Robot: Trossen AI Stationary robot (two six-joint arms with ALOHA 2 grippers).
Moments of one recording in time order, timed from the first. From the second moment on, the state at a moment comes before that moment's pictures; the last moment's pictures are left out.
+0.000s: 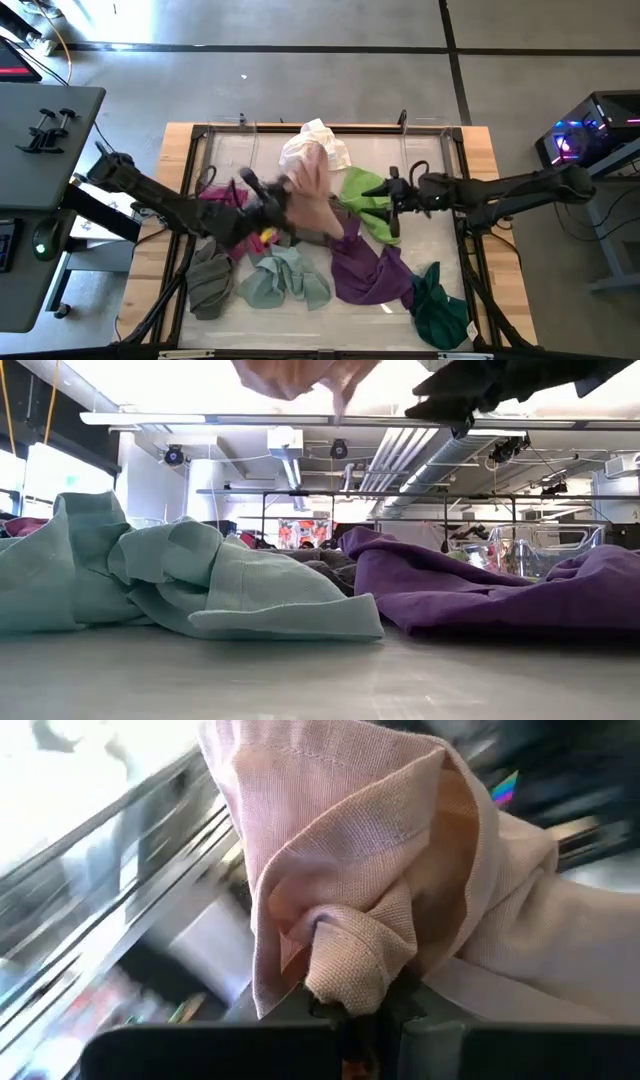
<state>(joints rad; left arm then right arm) -0.42 1.35 1.05 0.38 -1.23 0.87 0.06 1.02 0.60 0.15 0.10 0.09</state>
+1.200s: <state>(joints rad) 0.57 1.06 0.68 -0.72 -0.78 -0.05 0.12 1.18 0.60 0.20 0.18 0.08</state>
